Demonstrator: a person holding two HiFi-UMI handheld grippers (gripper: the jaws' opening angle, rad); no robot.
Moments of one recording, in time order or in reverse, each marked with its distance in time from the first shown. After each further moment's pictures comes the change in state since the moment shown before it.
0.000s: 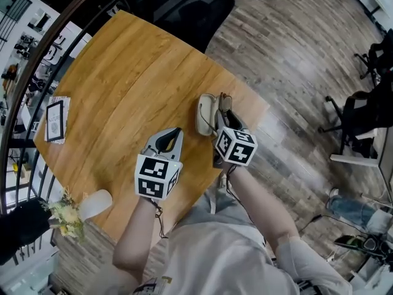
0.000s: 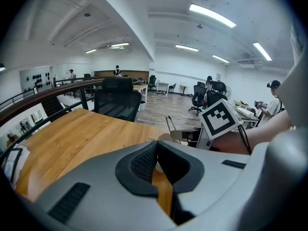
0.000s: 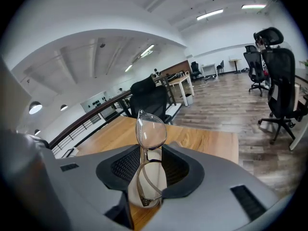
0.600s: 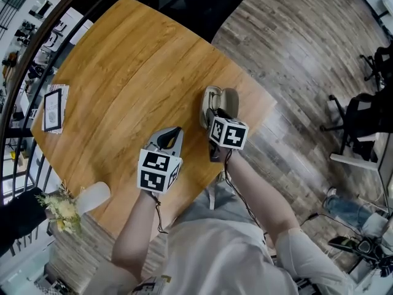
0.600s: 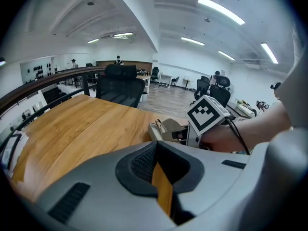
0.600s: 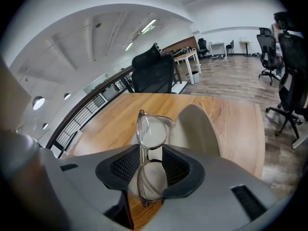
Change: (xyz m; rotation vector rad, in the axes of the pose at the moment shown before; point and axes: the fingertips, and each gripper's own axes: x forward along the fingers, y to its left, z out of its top) left arm 0.015 0.018 -0.057 -0.057 0.096 -0.005; right arm 0.057 0.016 -0.077 0.002 0.261 0.053
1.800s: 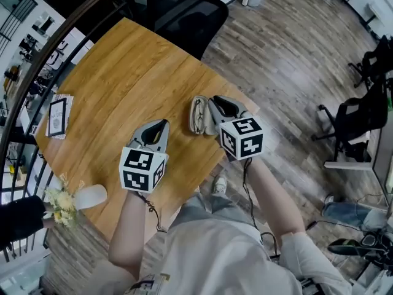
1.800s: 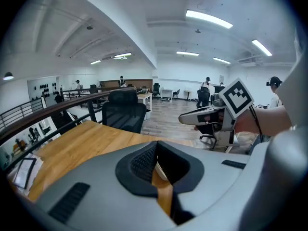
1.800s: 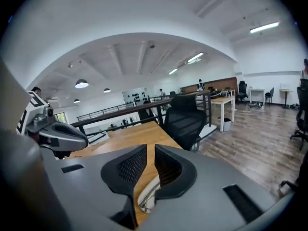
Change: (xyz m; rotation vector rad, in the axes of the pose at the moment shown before) left arm -0.073 -0.025 0.086 0.084 -0.185 0.087; right arm -0.165 0.067 0.123 -0.483 -0.275 0.237
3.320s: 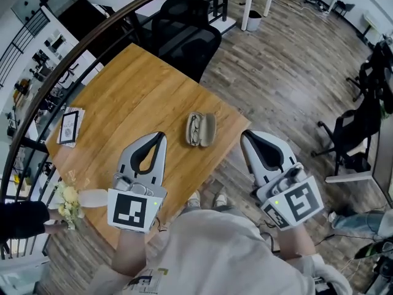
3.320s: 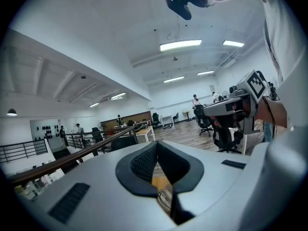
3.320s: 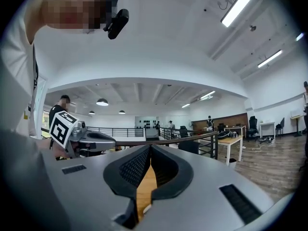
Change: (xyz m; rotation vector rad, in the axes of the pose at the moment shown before) left arm -0.143 -0.100 0.151 0.250 -0.355 0.104; right arm -0.261 0.059 0.133 -0.226 -0.386 0.083
